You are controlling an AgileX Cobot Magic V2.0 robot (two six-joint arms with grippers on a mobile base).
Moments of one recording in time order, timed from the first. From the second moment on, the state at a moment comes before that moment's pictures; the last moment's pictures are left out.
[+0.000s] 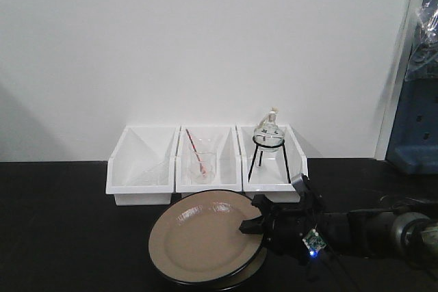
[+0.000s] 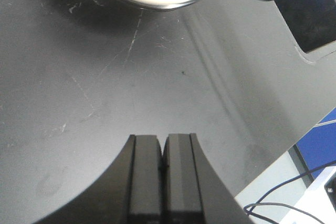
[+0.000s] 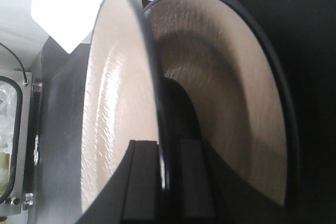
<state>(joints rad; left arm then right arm) 0.14 1.07 -0.58 -1.10 0.97 0.95 0.17 2.12 -1.32 1.67 0.63 -0.87</state>
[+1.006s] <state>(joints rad) 0.14 1.07 -0.58 -1.10 0.97 0.97 0.17 2.05 -1.33 1.71 0.37 -1.76</state>
